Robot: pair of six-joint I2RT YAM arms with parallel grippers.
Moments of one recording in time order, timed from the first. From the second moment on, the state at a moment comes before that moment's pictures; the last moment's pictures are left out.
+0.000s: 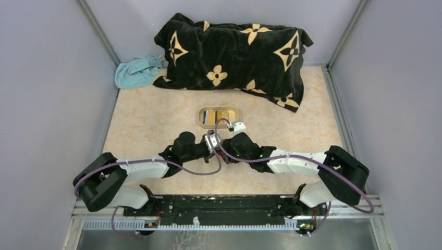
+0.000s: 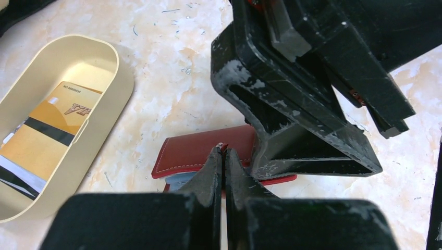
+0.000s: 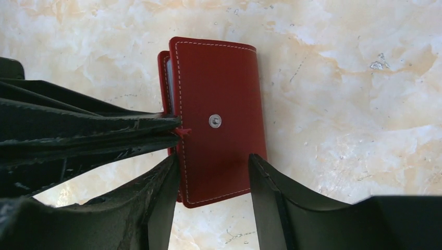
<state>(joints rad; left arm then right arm) -0.83 1.35 0.41 0.63 0.29 0.21 1.00 1.38 0.63 0.04 0.24 0.53</state>
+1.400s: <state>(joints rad) -0.83 1.18 0.28 0.50 0.04 0.03 0.78 1.33 0.55 0.16 0.10 0.58</state>
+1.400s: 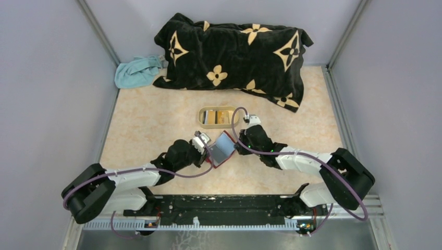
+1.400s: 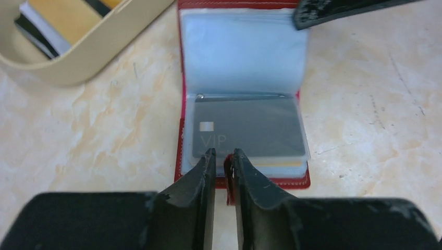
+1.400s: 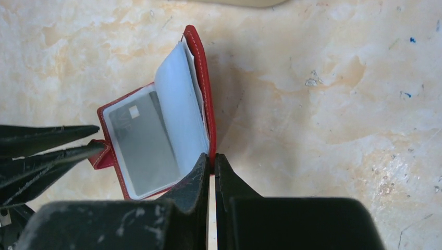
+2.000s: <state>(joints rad) -0.83 1.20 0.36 0.33 -0.33 -0.31 0.92 1.24 0.37 0.18 0.16 0.80</state>
